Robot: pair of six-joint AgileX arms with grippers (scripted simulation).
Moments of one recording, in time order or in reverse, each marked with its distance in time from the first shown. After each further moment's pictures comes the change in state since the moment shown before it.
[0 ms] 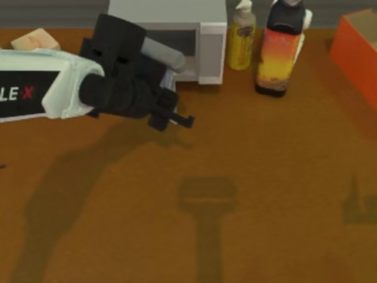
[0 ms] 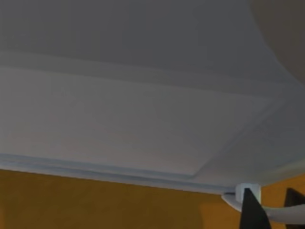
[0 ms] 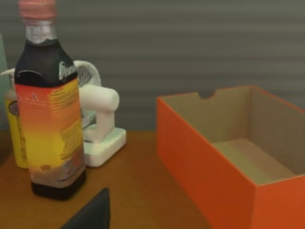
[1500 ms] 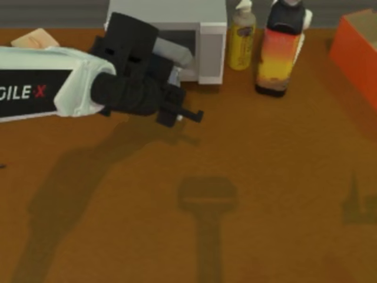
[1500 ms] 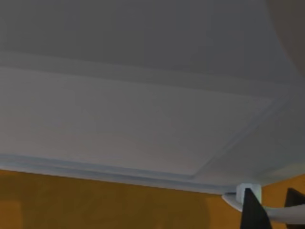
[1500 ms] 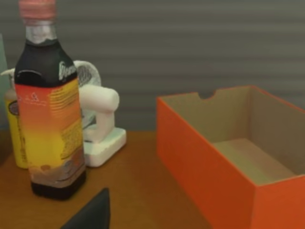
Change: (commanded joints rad) left arm -0.031 0.028 0.036 0.000 -0.065 -0.076; right arm 0.000 0.000 0.000 0.000 0.000 0.000
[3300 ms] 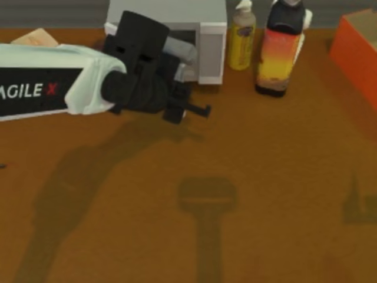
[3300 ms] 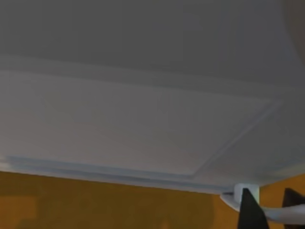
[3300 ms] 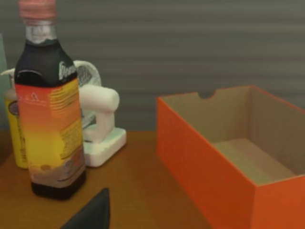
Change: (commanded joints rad) left arm -0.030 0.028 0.036 -0.008 -0.045 -0.065; right arm 0.000 0.000 0.000 0.000 0.000 0.000
